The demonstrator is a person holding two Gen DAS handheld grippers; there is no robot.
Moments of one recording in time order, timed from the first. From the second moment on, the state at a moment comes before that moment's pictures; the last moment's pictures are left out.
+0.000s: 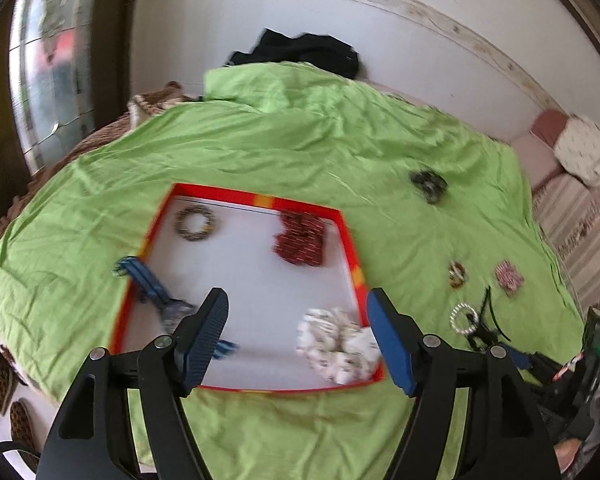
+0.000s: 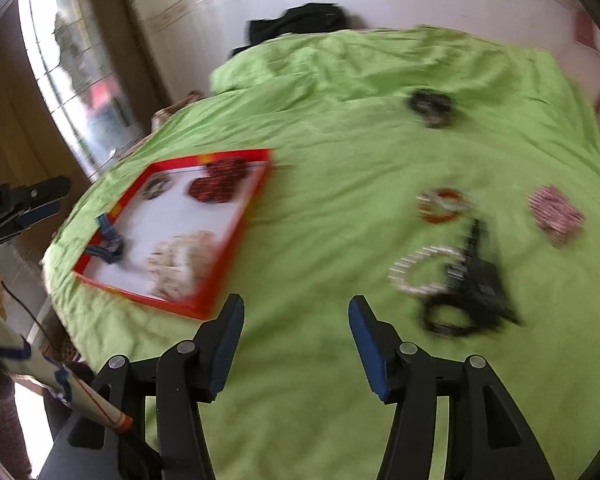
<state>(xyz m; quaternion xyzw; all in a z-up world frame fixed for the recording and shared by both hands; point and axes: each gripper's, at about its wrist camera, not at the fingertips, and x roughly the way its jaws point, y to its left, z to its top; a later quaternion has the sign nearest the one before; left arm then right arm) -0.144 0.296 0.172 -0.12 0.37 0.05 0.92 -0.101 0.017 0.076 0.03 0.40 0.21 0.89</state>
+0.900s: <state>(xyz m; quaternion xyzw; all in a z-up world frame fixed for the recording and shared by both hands) -0.005 0.069 0.049 -0.03 0.51 -0.14 0.85 -0.085 -0.128 0.040 0.12 0.40 0.15 0.90</state>
